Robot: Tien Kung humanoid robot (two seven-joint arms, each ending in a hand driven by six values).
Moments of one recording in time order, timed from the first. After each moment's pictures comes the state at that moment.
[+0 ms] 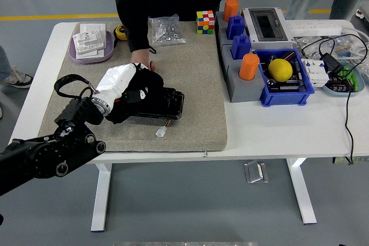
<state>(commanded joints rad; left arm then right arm) -0.74 0.29 -0.40 -0.92 1.53 0.51 0.15 0.17 -0.34 0.51 0.27 -0.35 0.13 -0.23</state>
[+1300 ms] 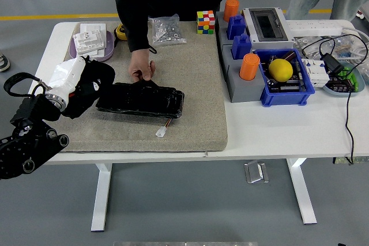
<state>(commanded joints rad) -0.66 0.40 -0.57 -0.89 1.58 0.52 0.13 0.17 -0.33 0.54 0.27 -0.35 0.13 -0.23</state>
